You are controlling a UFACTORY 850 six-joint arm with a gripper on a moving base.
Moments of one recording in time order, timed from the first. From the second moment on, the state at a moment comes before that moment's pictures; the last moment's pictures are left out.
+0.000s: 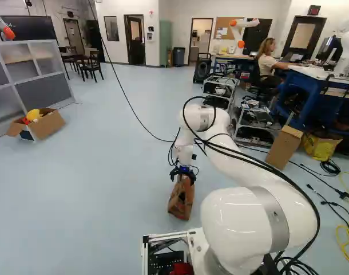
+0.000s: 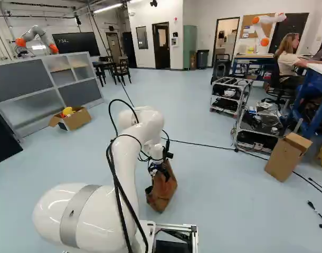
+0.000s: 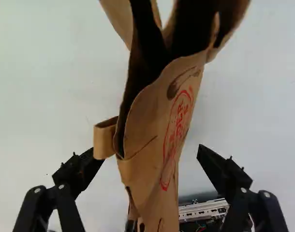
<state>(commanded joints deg) -1.3 -88.7 -94.4 18.1 -6.4 0.0</state>
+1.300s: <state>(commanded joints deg) -1.3 -90.4 -96.1 18.1 -6.4 0.0</state>
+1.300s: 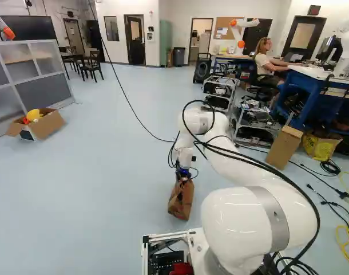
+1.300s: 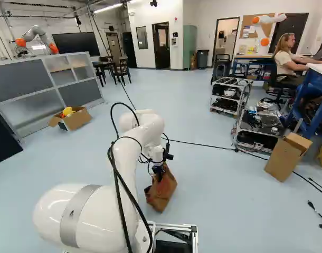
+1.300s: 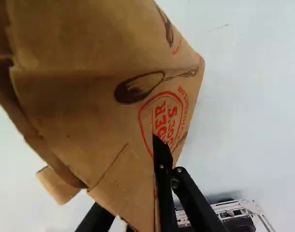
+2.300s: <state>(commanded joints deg) -1.3 -81.9 -88.0 18.1 -6.4 0.0</state>
